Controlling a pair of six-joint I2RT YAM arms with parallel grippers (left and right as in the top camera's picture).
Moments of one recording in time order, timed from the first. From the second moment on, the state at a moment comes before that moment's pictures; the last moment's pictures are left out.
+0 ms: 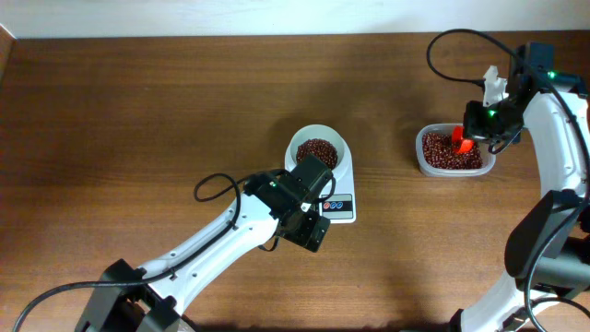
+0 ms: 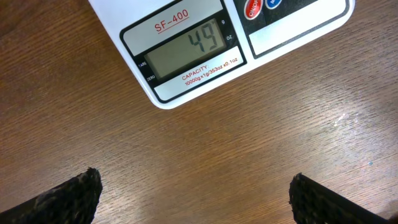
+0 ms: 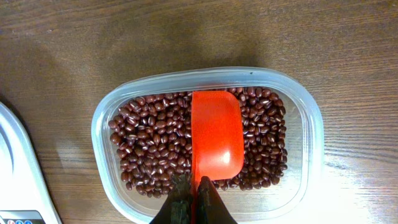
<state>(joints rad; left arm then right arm) -0.72 1.58 1.10 -0.93 -0.02 -0.27 -0.22 1.92 1.66 -1.09 -0.17 -0.05</state>
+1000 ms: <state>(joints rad) -0.72 1.58 1.10 -0.93 -0.02 -0.27 -0.23 1.92 1.75 -1.18 -0.18 -0.06</state>
